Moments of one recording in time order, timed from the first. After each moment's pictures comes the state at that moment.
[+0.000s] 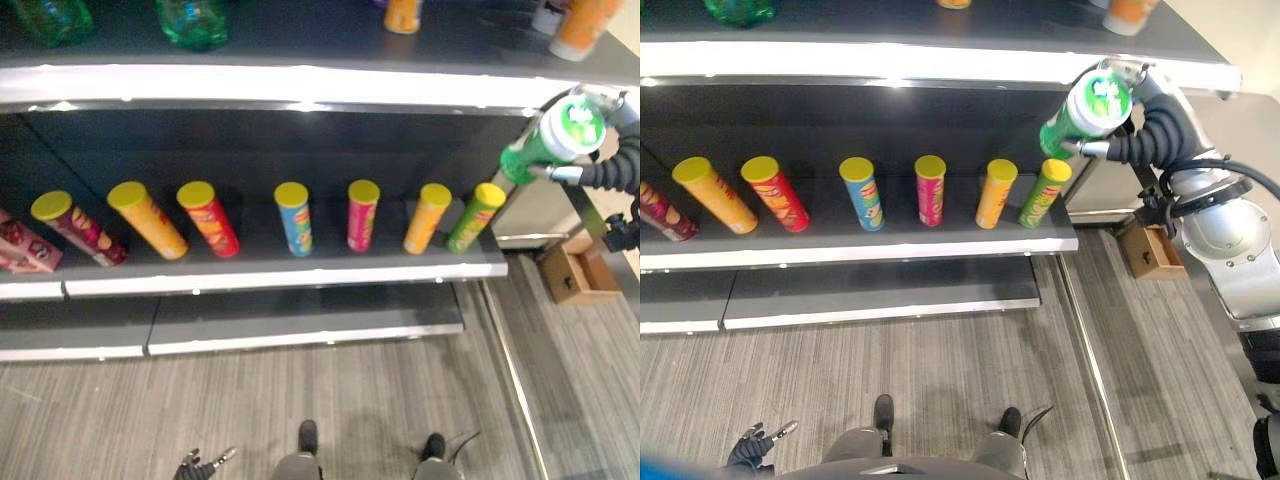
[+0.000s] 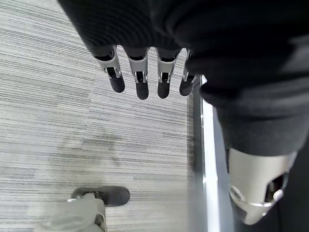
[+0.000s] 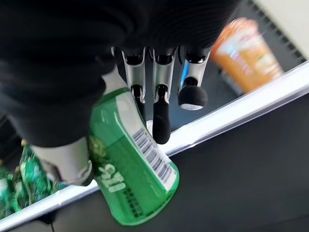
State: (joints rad) left arm 0.14 0.36 0.09 1.13 -0.23 -0.19 0.08; right arm -0.39 -1.11 0.01 -0.11 0.11 -0.30 -0.06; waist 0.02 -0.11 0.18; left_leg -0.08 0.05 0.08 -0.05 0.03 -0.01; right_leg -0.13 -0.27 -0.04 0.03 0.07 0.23
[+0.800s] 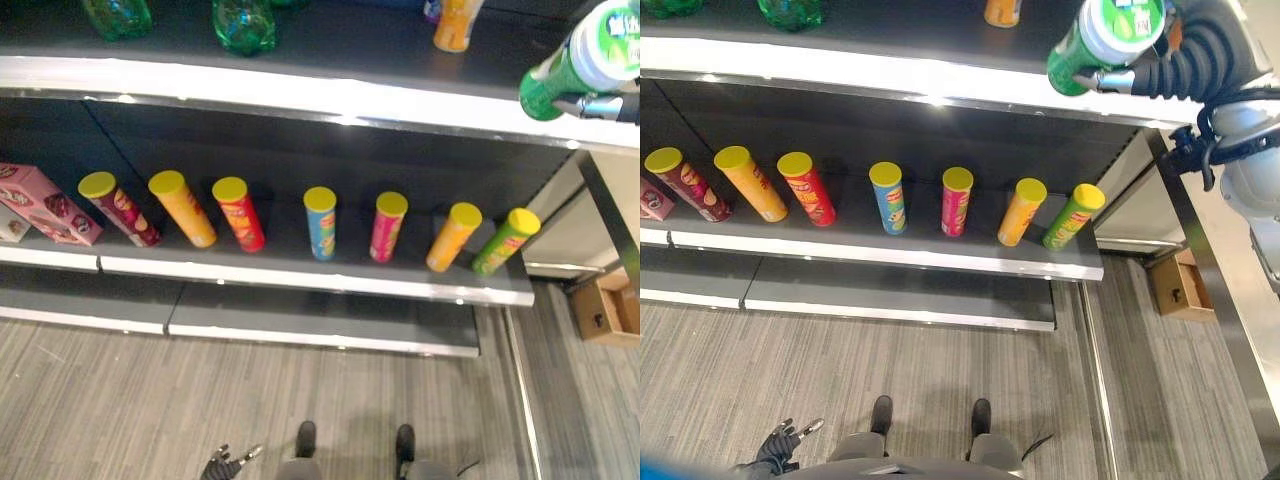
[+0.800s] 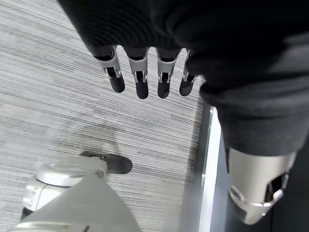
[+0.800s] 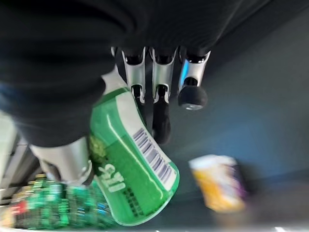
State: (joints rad) left arm 0.13 0.27 0.04 1.14 -0.23 -0.19 0.06; right arm -0.74 -1.26 0.12 -0.10 0.19 -0.32 -0.07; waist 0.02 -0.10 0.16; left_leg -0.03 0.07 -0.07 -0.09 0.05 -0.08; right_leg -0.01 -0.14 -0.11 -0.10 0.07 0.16
